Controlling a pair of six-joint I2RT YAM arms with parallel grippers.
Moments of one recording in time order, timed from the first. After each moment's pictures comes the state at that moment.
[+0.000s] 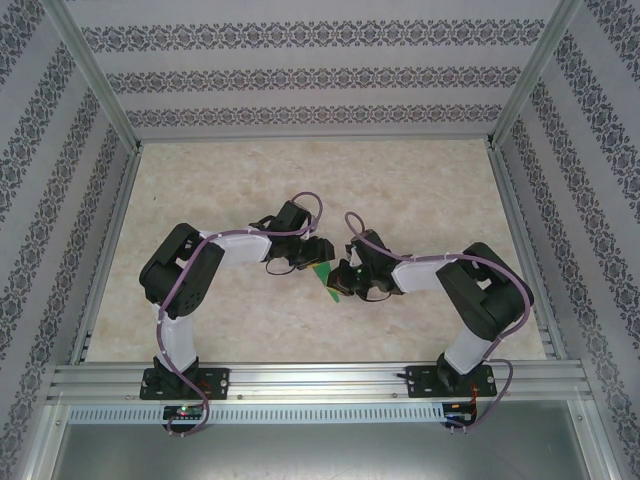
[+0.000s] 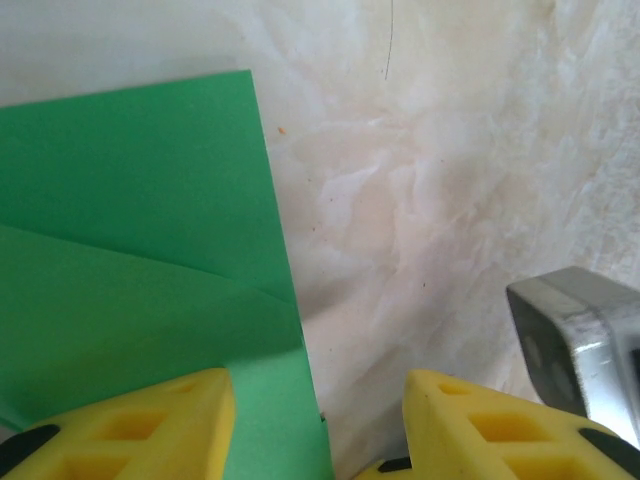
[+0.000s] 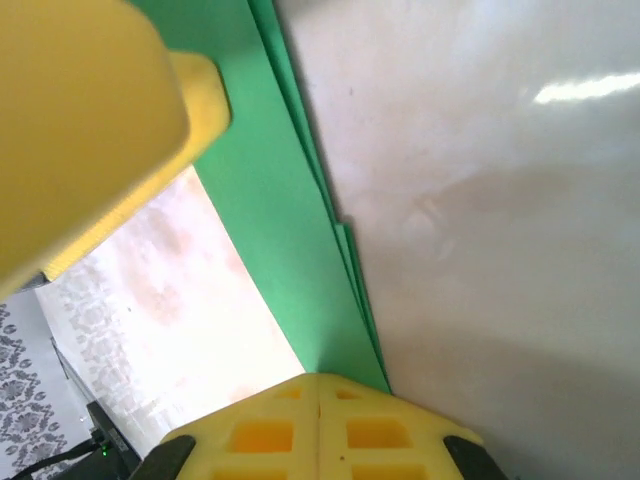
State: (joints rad) left arm -0.61 1.93 1.09 -0.13 0.47 -0.81; right arm 0.61 1.69 0.64 0.12 -0.50 0.96
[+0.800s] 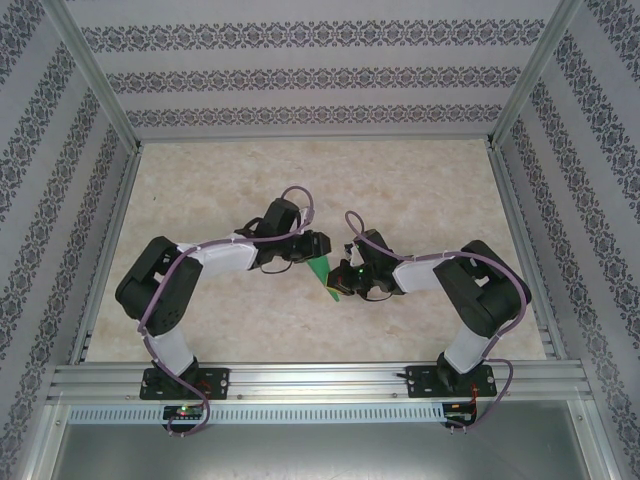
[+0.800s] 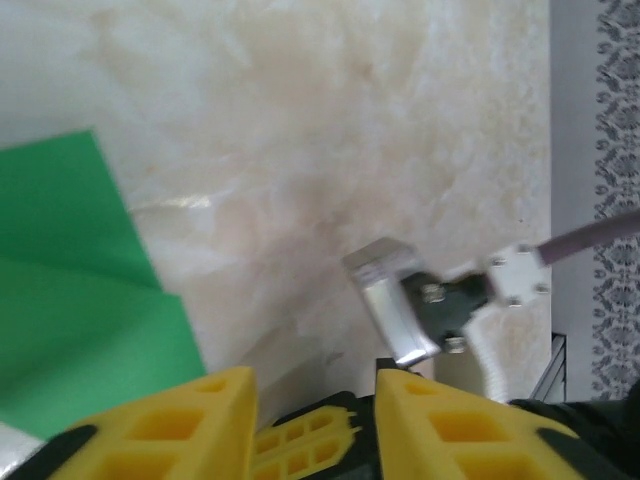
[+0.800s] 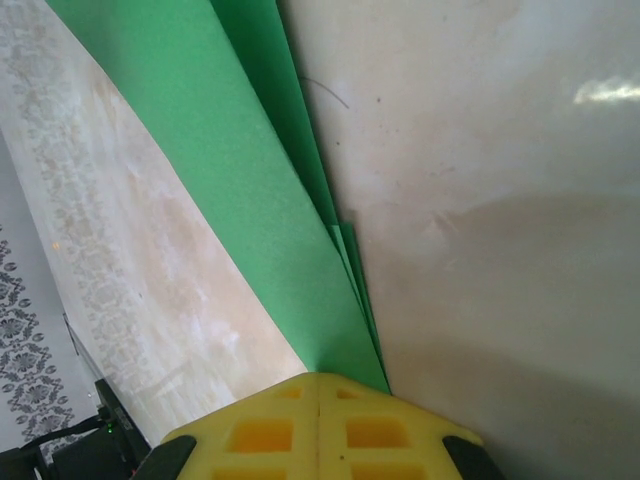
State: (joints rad) left arm -0.61 1.76 0.96 0.04 0.49 -0.84; right arm 0.60 1.72 0.63 0.16 -0.56 0.91
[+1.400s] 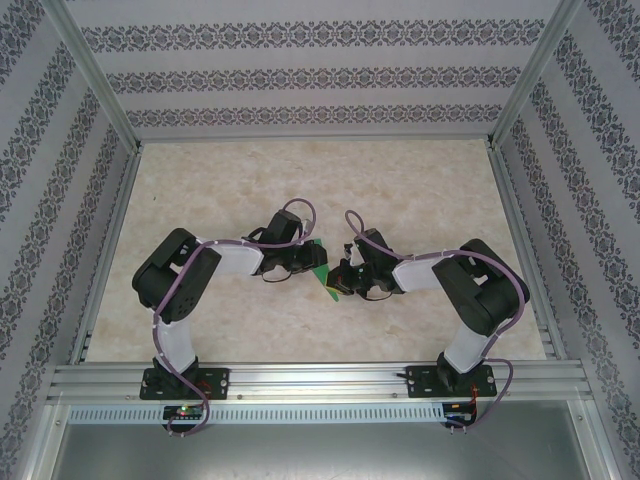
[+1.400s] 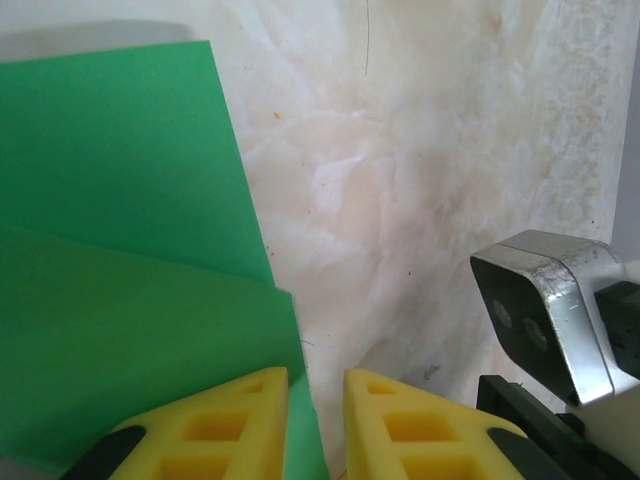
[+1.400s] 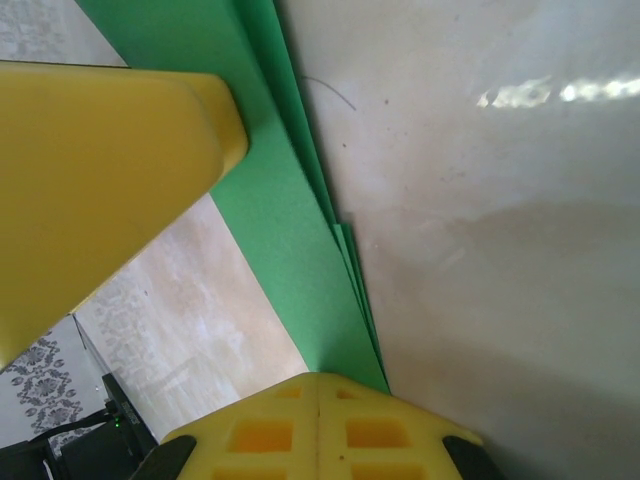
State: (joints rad) left arm -0.61 1.88 0.92 0.14 0.49 -0.86; right arm 0.59 1.73 0.63 0.17 -0.58 0.91
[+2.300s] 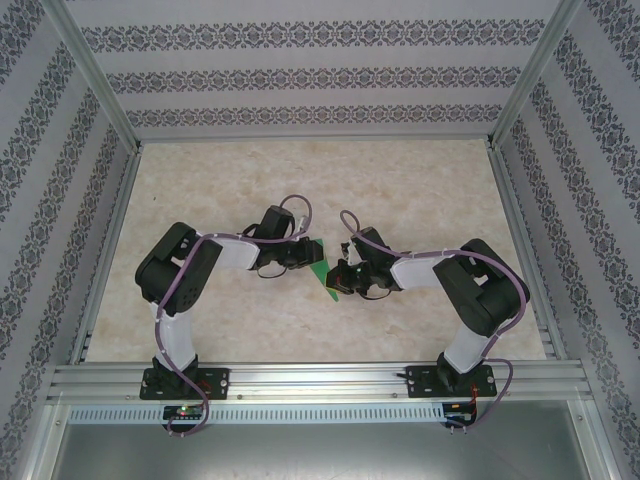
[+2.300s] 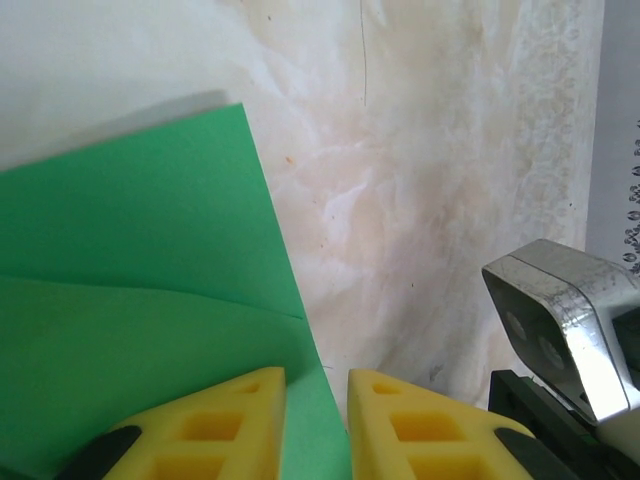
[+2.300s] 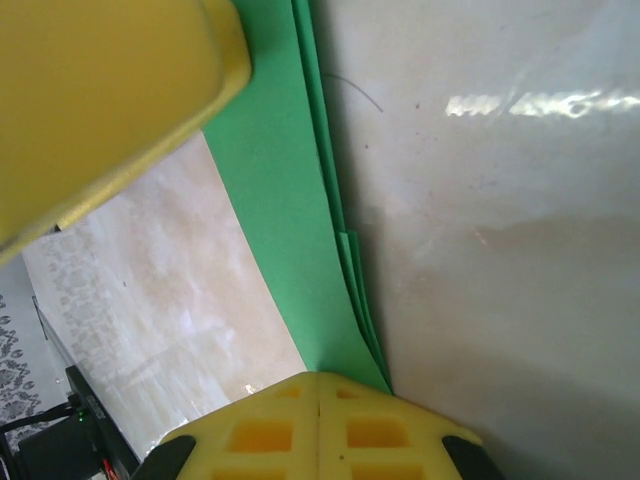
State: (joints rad) left arm -0.53 1.93 0.93 0.18 0.60 -0.77; right arm 0.60 1.72 0.67 0.07 -0.55 0.82
